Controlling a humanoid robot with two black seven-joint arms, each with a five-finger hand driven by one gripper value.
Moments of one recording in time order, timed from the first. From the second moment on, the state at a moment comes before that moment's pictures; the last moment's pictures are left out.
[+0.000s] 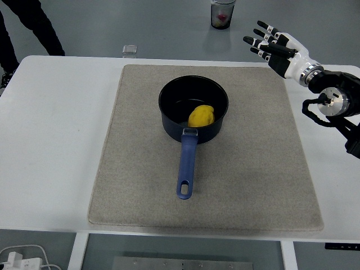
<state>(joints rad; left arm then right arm) 0.00 0.00 0.02 -0.14 0.05 0.02 0.03 1.10 -0.29 0.32 0.63 0.10 0.15 0.17</state>
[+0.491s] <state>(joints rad) 0.00 0.00 0.02 -0.14 0.05 0.02 0.03 1.09 -0.29 0.36 0.52 0.16 0.15 0.11</state>
